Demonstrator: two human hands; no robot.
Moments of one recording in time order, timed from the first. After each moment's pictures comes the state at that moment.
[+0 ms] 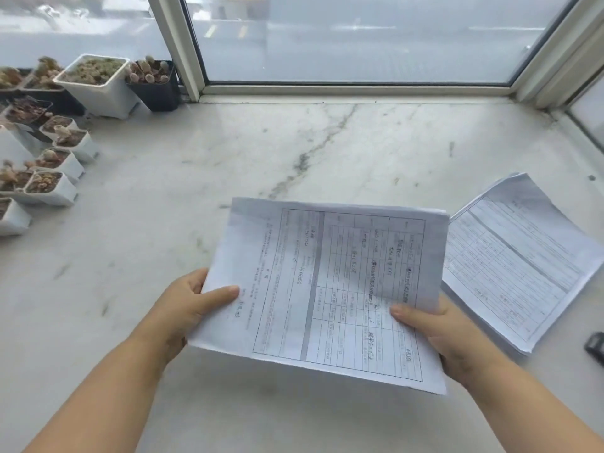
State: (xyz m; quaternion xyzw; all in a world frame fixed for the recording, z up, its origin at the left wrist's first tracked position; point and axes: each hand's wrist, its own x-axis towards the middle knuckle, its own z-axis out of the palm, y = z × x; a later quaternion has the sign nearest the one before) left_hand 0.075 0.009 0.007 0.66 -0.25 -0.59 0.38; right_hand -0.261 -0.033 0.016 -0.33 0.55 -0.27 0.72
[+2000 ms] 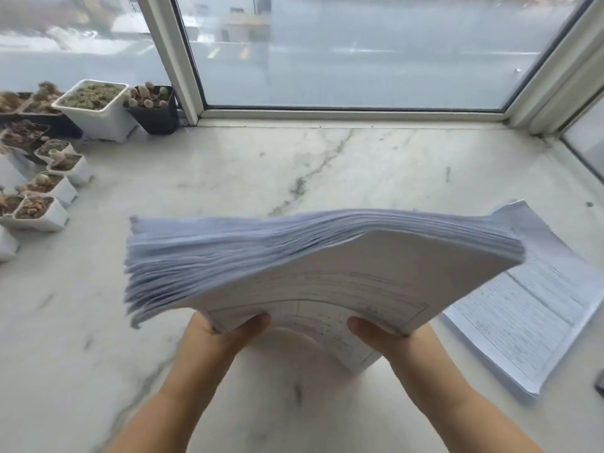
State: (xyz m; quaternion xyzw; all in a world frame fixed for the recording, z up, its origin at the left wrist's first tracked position) left_hand 0.023 0.004 0.007 0.59 -0.38 -0.46 0.55; right_hand -0.211 -0.042 0.043 -0.53 0.46 -0.38 0.61
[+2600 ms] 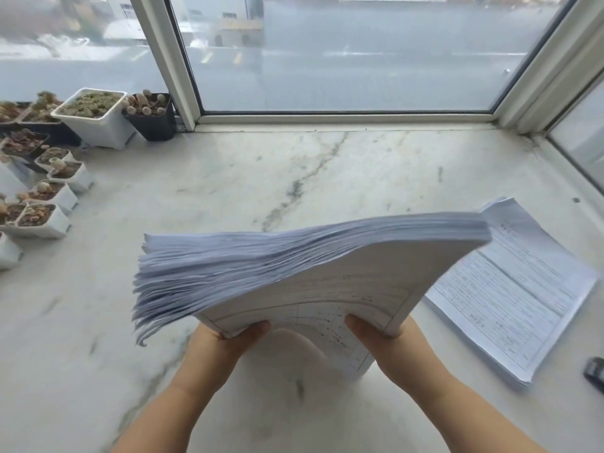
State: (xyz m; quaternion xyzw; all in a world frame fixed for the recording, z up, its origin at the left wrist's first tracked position) left_hand 0.023 0.002 -0.002 0.65 -0.41 -0.43 0.47; right_hand -0.209 -0.038 0.030 -0.57 0.52 -0.30 0.56
